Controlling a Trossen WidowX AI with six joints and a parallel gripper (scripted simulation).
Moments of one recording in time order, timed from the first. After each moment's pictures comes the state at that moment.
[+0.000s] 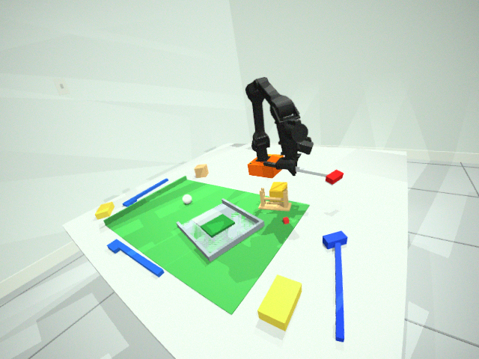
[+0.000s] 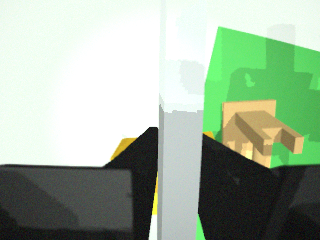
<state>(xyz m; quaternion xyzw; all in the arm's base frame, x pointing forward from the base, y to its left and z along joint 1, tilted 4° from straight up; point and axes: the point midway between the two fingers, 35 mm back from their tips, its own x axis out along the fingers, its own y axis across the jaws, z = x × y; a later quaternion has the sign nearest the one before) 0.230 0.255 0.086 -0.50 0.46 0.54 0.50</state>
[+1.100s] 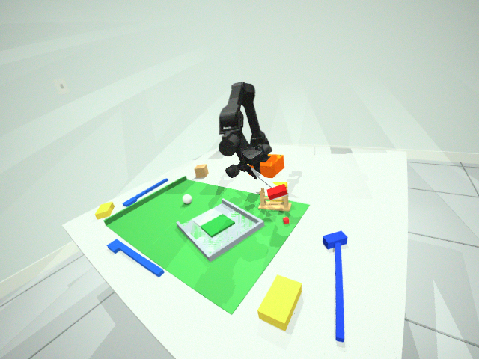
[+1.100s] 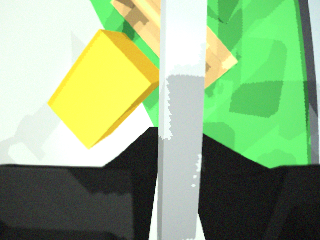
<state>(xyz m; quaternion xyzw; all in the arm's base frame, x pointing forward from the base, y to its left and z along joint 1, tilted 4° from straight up) 0.304 0.128 0.097 -0.23 0.60 0.42 0.64</state>
